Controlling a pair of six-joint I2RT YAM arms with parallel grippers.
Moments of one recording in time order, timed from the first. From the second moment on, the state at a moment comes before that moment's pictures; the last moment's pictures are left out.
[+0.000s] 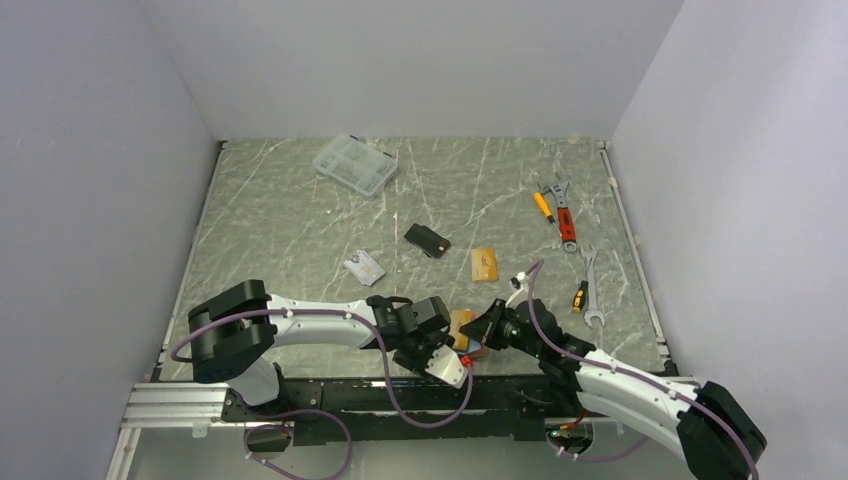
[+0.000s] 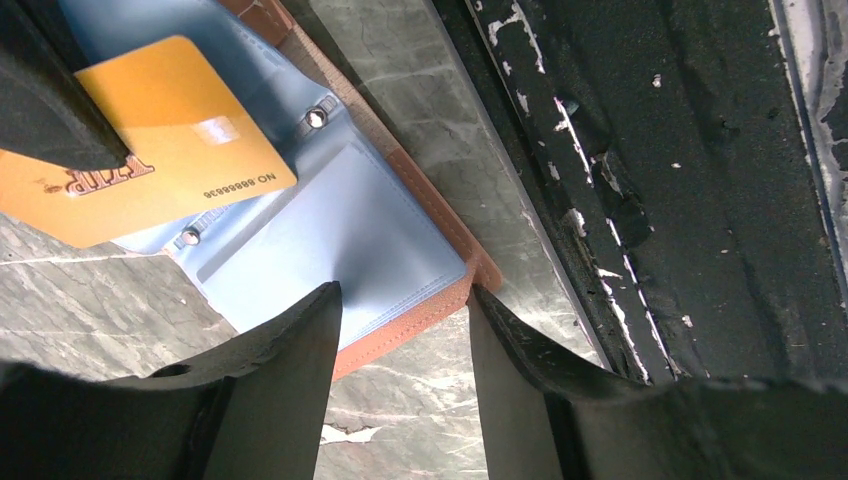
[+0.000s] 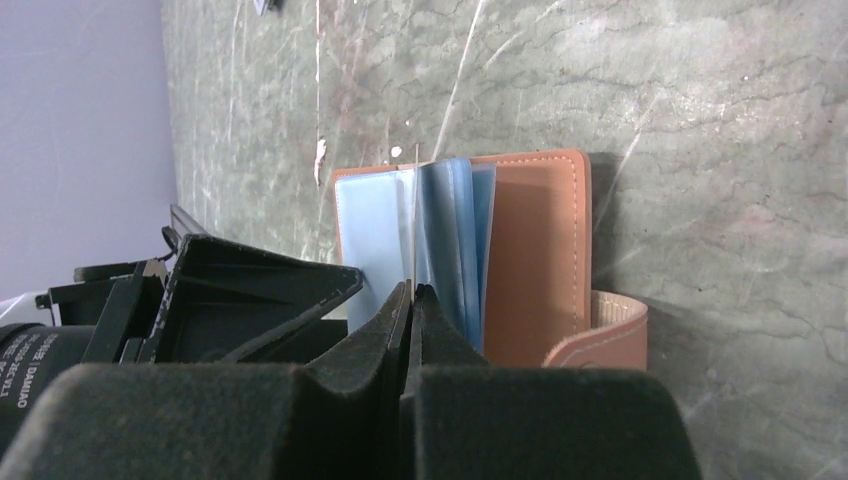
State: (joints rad) left arm -1.24 1.59 0.88 -0.40 0.17 0.84; right arm 0.76 0.75 0.04 0.21 -0.09 1.04
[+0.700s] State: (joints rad) left arm -1.24 1.59 0.88 -0.37 0.07 0.76; right arm 0.76 0.83 0.01 0.28 -0.20 1.04
